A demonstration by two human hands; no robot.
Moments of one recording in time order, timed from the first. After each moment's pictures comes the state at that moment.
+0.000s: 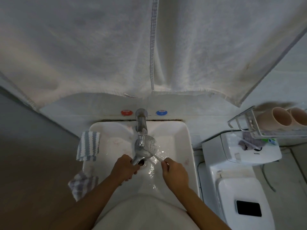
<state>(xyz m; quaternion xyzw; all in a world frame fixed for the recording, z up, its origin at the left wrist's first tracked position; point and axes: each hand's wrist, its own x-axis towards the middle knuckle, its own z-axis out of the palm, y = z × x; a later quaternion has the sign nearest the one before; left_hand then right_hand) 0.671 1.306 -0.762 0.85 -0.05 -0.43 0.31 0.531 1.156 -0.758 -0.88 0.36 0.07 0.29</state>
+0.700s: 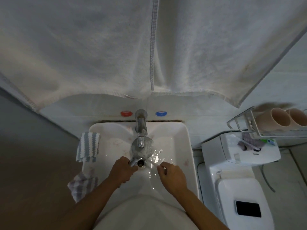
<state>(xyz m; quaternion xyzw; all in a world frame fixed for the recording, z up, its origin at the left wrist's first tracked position) 0.672 1.314 -0.774 0.85 -0.04 -0.42 0.32 0.529 1.161 -0.760 -0.87 0.35 0.08 0.33</state>
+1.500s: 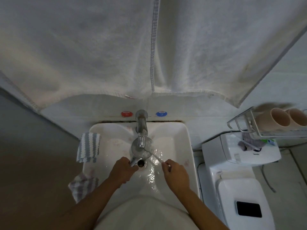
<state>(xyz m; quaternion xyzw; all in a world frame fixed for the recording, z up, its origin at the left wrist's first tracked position) 0.673 1.316 -0.782 0.86 -0.05 -0.42 0.30 0.527 1.154 -0.767 -0.85 0.40 0.04 0.34</state>
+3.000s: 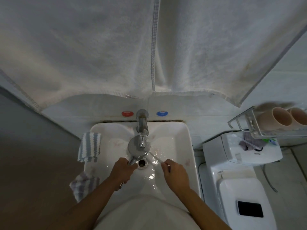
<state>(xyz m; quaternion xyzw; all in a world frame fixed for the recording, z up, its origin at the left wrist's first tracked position) 0.673 1.316 -0.782 0.85 0.00 -0.42 0.33 0.528 1.156 -0.767 -0.86 0.37 0.06 0.34</state>
